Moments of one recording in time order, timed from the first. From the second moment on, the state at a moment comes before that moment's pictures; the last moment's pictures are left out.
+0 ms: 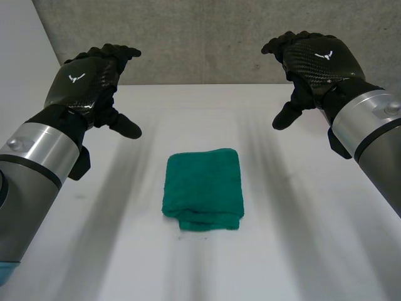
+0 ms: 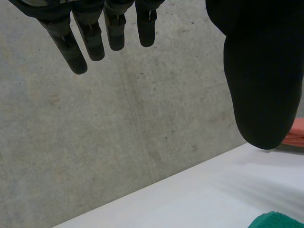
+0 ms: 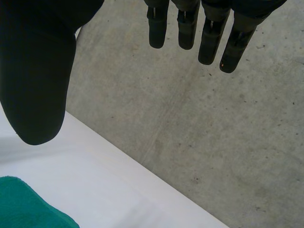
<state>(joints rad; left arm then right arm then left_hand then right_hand) 4.26 -1.54 -1.68 3.33 -1.55 3.10 2.03 -1.48 1.42 0.01 1.47 3.00 0.20 0.20 0.20 0.20 0.00 0.21 0.24 0.24 0.25 0.04</state>
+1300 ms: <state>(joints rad) 4.26 -1.59 -1.69 3.34 -1.55 3.10 2.26 -1.07 1.52 -0.10 1.57 3.01 0.20 0.20 0.20 0.20 -0.01 0.19 0.21 0.21 0.23 0.04</state>
